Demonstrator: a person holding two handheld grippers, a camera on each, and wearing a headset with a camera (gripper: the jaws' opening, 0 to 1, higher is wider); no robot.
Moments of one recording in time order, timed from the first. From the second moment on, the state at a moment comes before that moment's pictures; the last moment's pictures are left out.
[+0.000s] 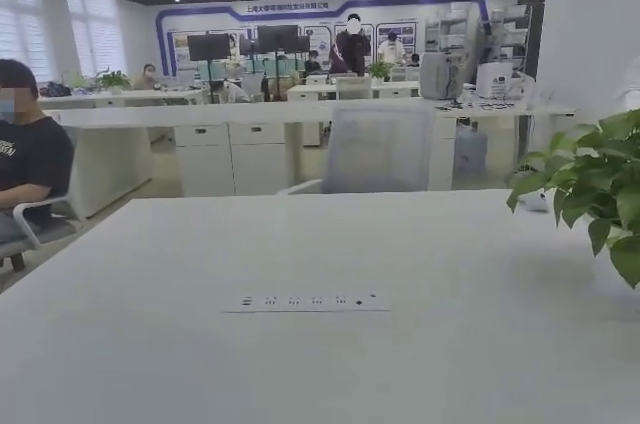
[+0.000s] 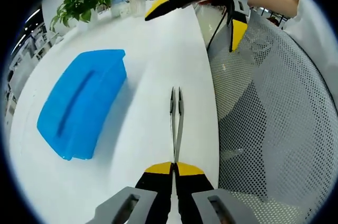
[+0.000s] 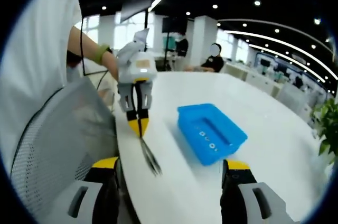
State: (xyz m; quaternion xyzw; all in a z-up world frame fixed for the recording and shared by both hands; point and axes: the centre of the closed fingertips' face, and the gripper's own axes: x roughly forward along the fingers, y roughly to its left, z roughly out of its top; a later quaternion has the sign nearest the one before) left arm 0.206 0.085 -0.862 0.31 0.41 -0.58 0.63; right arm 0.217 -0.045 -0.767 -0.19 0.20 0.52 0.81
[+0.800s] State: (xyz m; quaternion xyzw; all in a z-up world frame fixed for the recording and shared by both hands) left arm 0.219 0.144 -0.767 0.02 0.25 -0.33 0.91; right arm 0.250 -0.089 -0.711 -0.06 0.09 0.36 0.93
